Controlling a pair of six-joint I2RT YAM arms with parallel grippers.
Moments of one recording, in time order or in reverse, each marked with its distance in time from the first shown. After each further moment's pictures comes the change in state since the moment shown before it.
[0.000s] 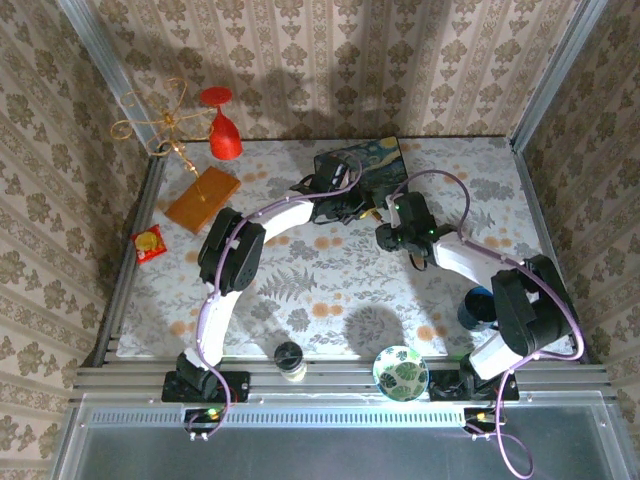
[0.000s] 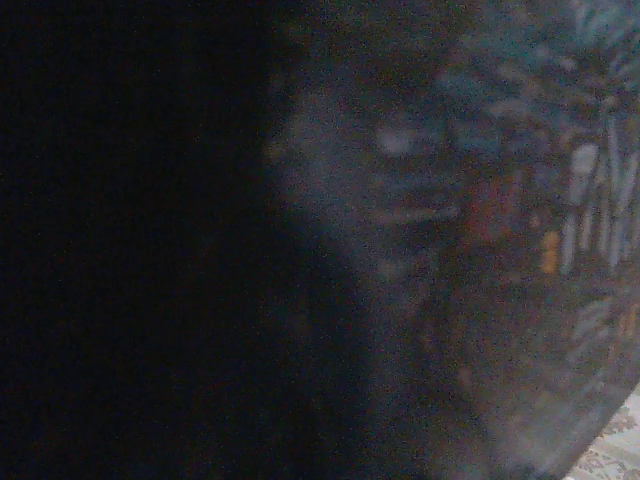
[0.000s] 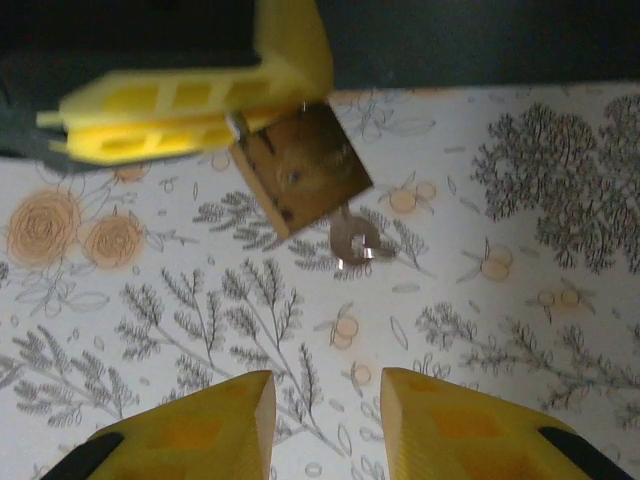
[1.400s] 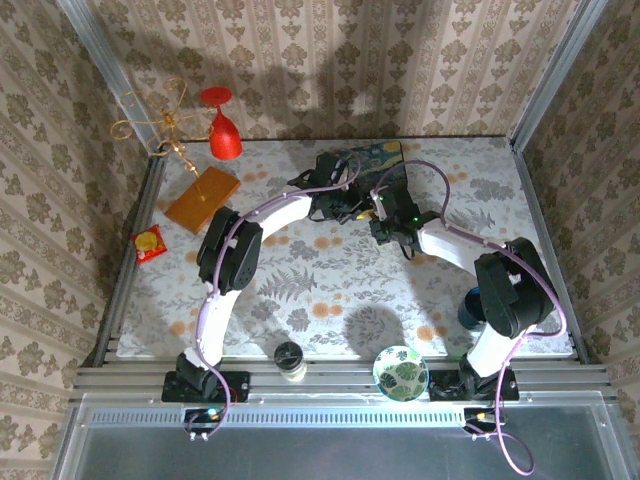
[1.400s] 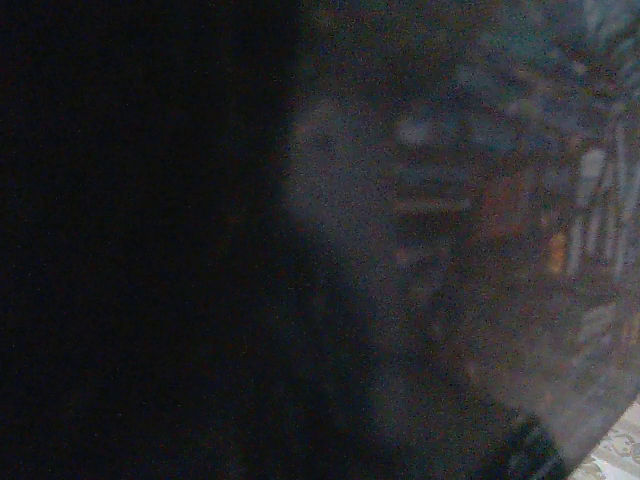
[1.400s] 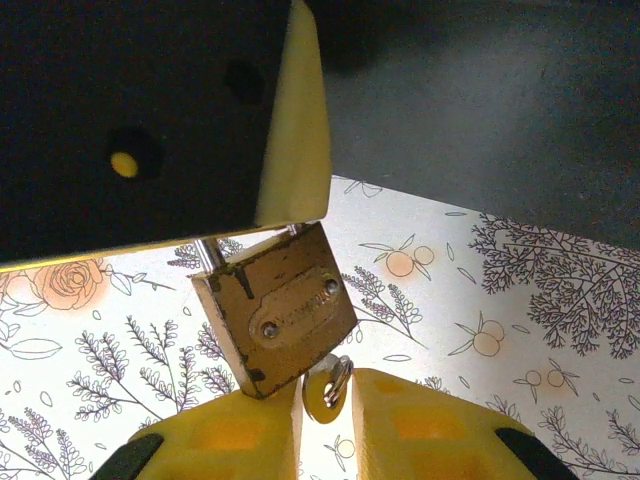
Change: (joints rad) left arm 0.013 0.000 0.054 -0.140 0.042 0.060; right arm 0.039 0.126 0.148 -0.071 0.102 -0.093
